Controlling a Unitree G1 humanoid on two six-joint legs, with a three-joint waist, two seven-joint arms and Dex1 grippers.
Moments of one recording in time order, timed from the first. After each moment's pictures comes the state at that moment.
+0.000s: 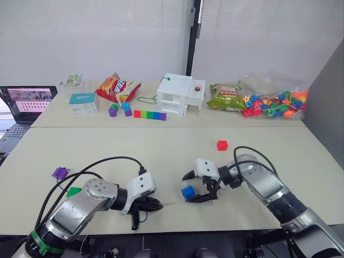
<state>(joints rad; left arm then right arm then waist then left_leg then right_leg) -0.25 0.79 -0.29 -0.46 -0.35 0.78 -0.99 -0.60 -0.62 0.47 0.09 0.18 0.25 1.29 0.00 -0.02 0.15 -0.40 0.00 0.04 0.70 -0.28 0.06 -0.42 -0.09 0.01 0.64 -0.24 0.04</state>
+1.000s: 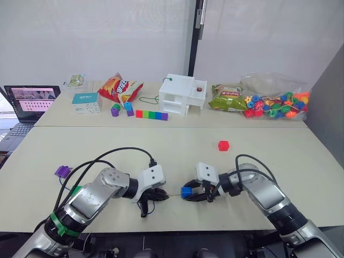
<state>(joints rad) -0.42 0.73 -0.41 -0.35 -0.27 0.76 -0.99 -0.49 -0.60 0.41 -0.04 0.17 0.37 1.19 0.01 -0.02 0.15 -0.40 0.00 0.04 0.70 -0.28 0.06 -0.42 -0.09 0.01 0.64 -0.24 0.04</state>
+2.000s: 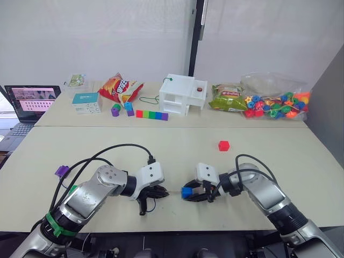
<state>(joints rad) -0.42 0.74 -0.37 -0.39 -0.28 0.76 -1.00 -0.49 -0.61 0.41 -0.04 0.16 0.37 1.20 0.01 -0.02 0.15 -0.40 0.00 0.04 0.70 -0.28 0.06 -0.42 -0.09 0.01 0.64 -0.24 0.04</state>
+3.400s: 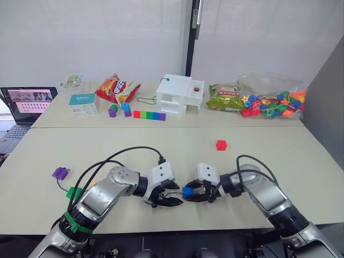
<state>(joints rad) -0.40 0.64 -0.36 -0.32 -0.31 0.75 -1.01 -0.47 -0.60 0.38 -0.08 0.14 0.42 1.18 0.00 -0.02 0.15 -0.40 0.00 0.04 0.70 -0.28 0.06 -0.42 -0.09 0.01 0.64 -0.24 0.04</state>
